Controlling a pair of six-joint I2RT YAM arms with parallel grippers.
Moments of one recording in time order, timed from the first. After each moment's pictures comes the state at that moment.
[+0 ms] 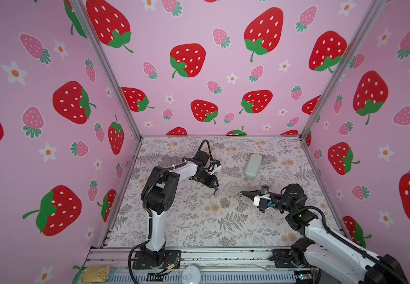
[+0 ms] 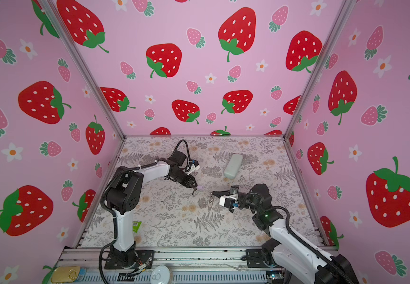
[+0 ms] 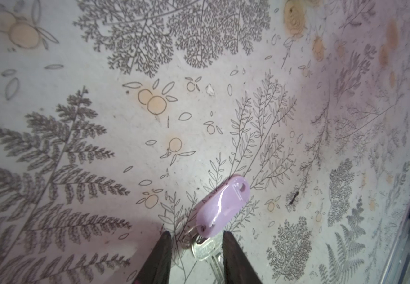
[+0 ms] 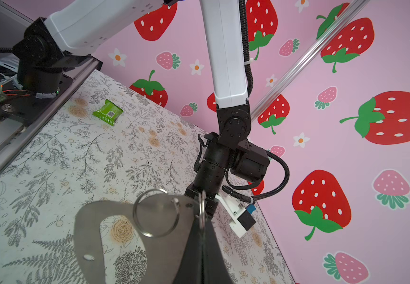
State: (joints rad) left arm -0.43 2.06 1.37 -0.57 0.52 0.19; right arm 0.60 0.88 0.36 0.48 -0.79 -0.72
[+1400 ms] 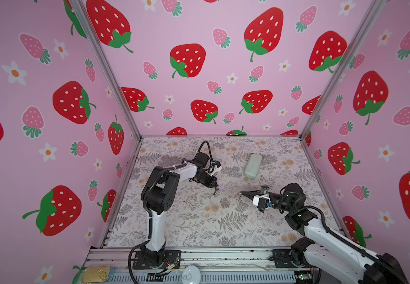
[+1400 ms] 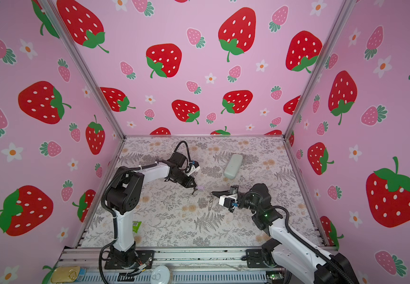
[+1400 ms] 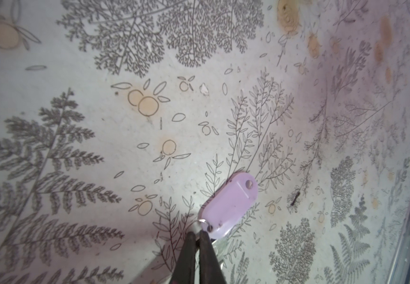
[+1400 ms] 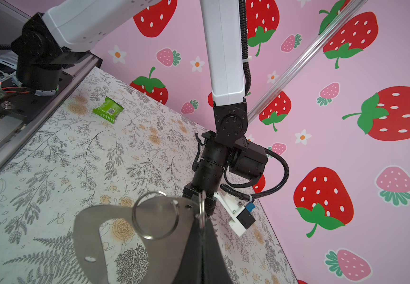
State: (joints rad) left arm -0.43 2.05 1.33 -0.50 0.54 0.20; right arm 0.60 0.89 0.36 0.47 -0.79 -0.73
